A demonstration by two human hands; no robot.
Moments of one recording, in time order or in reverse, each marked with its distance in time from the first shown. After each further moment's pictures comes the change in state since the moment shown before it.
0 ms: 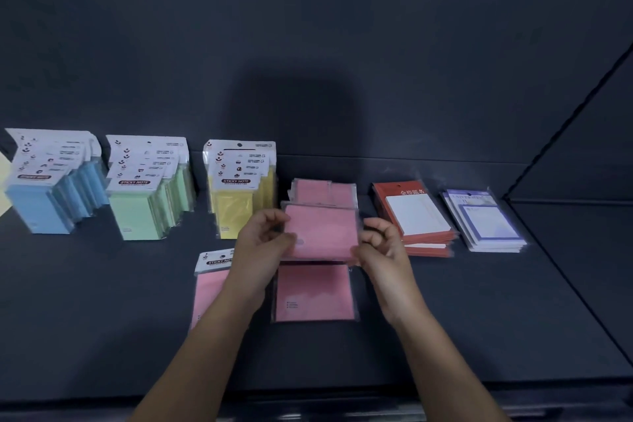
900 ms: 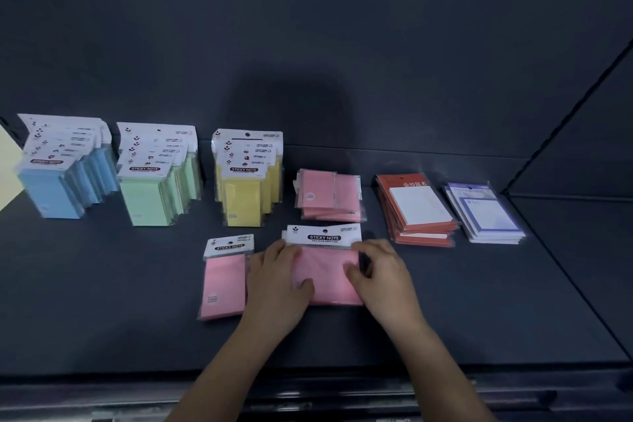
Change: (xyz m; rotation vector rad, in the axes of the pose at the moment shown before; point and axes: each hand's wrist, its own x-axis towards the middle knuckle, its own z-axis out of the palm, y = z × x) left_hand -0.043 -0.035 -0.012 0.952 -0.116 0.160; right_hand -0.028 0.014 -0.007 -1.068 -0.017 -0.265
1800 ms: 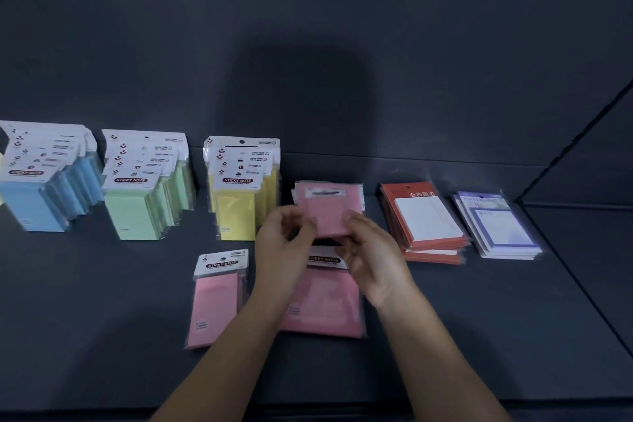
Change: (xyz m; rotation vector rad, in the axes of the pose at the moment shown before) left_hand 0.056 0.038 -0.005 -0.748 0.231 -0.166; right_hand 0.059 -0.033 0.002 1.367 -0.113 0.516
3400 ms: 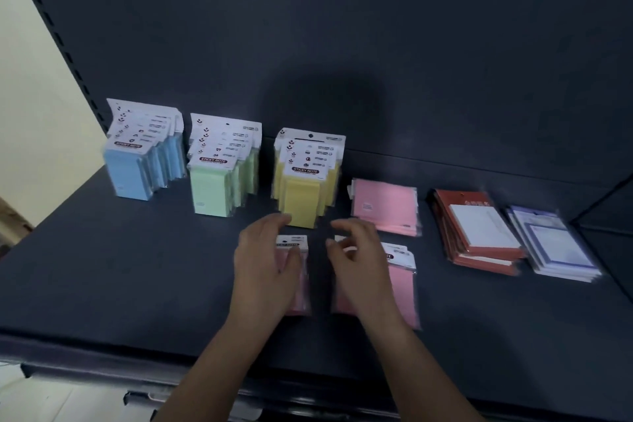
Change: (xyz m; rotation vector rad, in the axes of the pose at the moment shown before) left_hand -0.029 -0.023 -0.106 0.517 0.103 0.349; right_hand -0.029 0.067 0.053 -0.986 -0.069 -0.573
